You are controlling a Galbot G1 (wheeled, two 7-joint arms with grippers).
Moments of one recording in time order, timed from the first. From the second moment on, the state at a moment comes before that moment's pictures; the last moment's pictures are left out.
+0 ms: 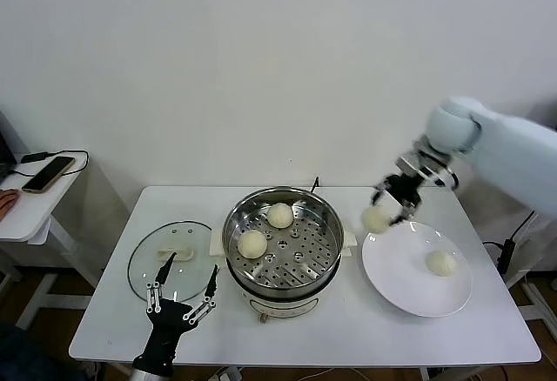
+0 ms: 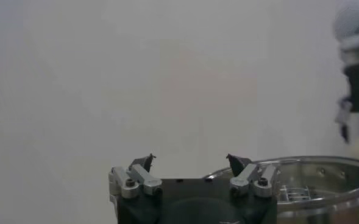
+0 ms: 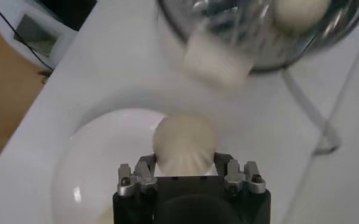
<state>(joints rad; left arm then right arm) 1.74 -1.26 -0.44 -2.11 0.01 -0.37 -0.07 0.64 0.80 -1.19 1.38 0.18 0.18 -1.33</state>
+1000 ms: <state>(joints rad) 1.75 -1.26 -0.46 -2.11 0.00 -0.39 -0.08 0.59 1.21 -1.32 1.51 -0.02 0.40 -1.35</state>
